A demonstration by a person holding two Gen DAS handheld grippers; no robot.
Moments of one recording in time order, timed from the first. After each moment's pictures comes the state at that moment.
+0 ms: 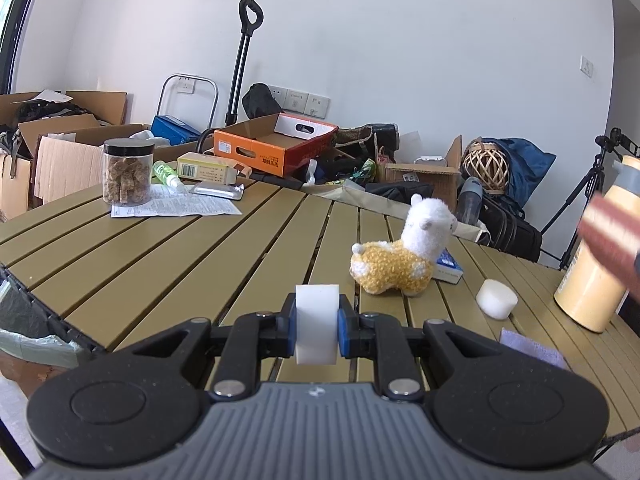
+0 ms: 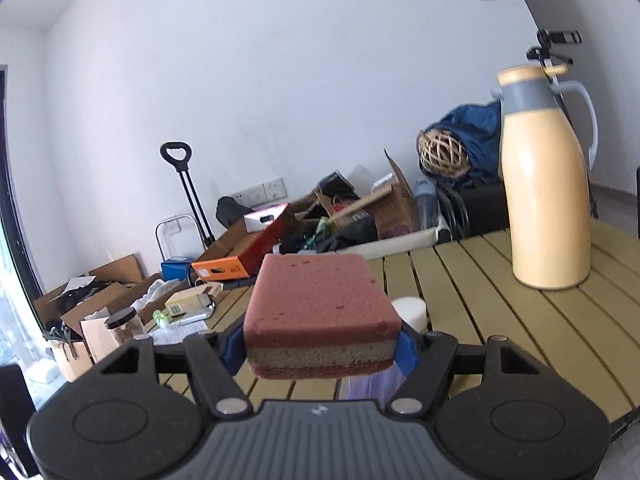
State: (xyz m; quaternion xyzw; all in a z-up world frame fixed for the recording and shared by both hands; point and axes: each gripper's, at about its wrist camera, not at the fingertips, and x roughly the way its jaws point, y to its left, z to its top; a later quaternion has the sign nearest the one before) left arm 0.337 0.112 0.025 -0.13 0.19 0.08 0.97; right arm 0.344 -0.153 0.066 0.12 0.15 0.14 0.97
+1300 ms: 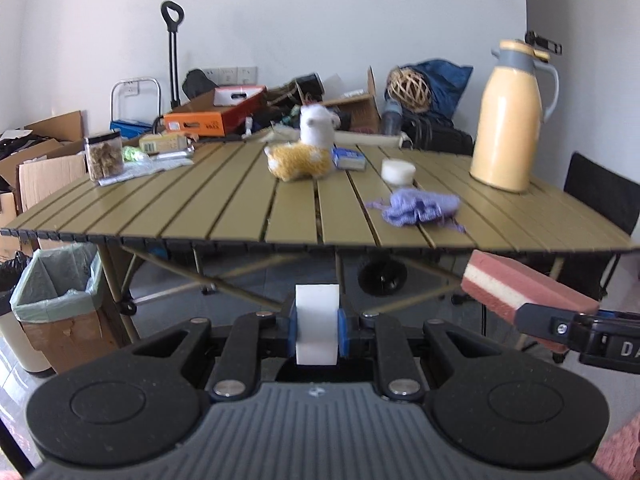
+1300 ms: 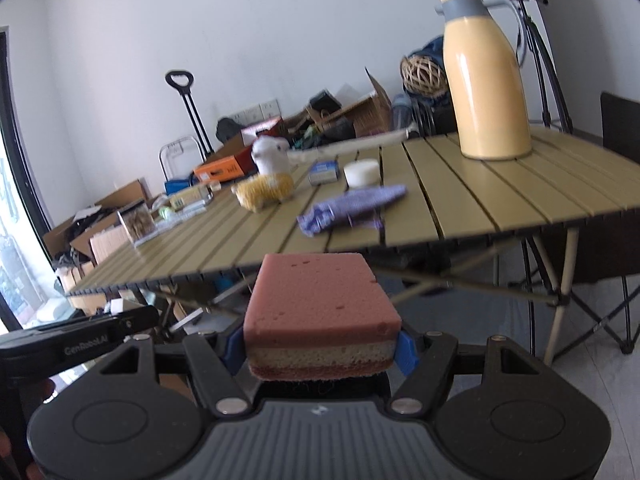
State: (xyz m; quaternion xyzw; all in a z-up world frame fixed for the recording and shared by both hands) left arm 0.181 0.009 -0.005 -0.02 0.25 0.01 0.97; right arm 0.206 -0.211 -0.035 0.11 0.26 0.16 0.95
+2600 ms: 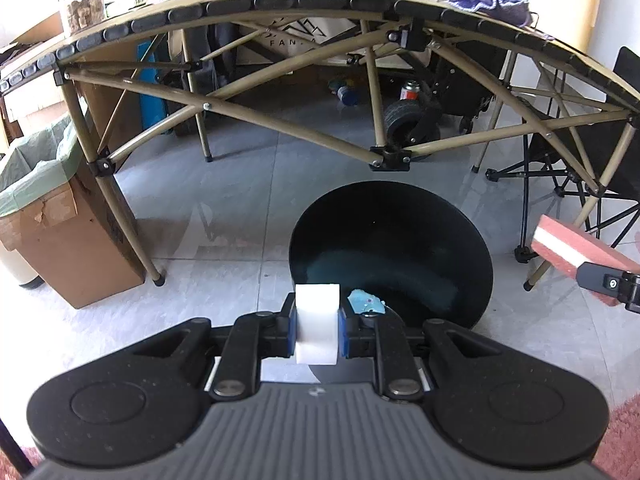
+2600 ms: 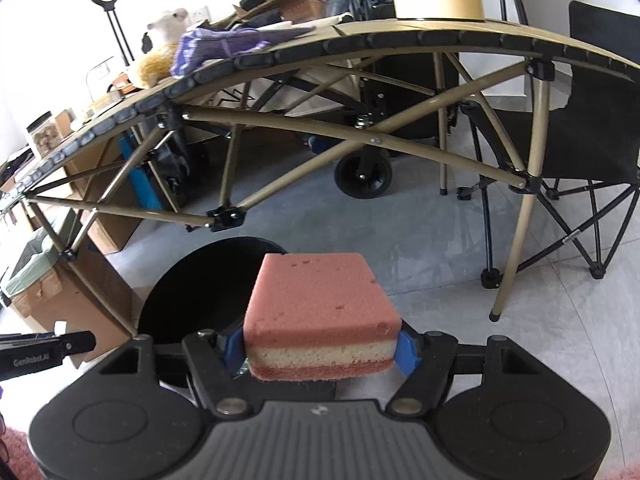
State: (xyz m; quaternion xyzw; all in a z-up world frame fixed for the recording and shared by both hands) left arm 0.233 0.031 -0.139 -0.02 0.43 0.03 0.90; right arm 0.250 -0.232 -0.163 0.08 0.38 0.08 0.92
